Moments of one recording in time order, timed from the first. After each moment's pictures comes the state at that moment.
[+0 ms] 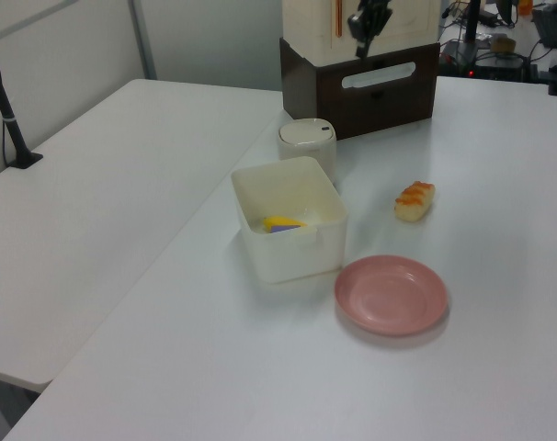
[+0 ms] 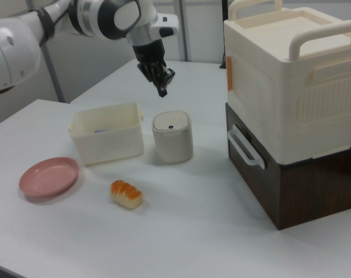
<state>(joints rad) -0.21 0.34 0.07 -1.23 -0.01 1.78 0.13</state>
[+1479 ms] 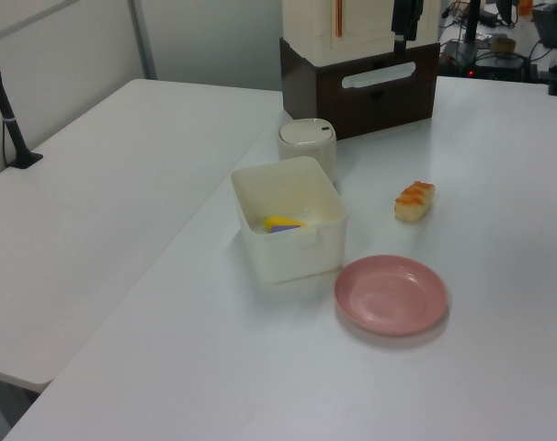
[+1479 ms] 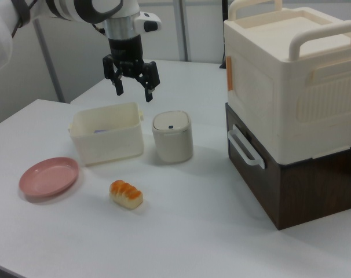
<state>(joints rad) -0.21 0.22 0.08 -1.29 0.03 1.53 -0.15</state>
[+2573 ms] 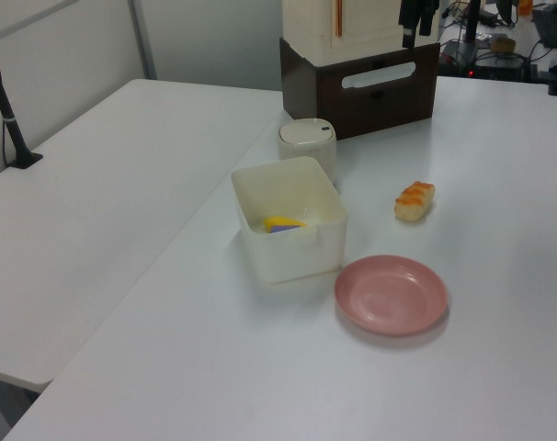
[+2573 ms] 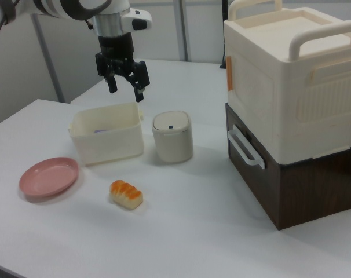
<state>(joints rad) -0.21 0.14 0.07 -1.37 0.04 1.54 0.00</state>
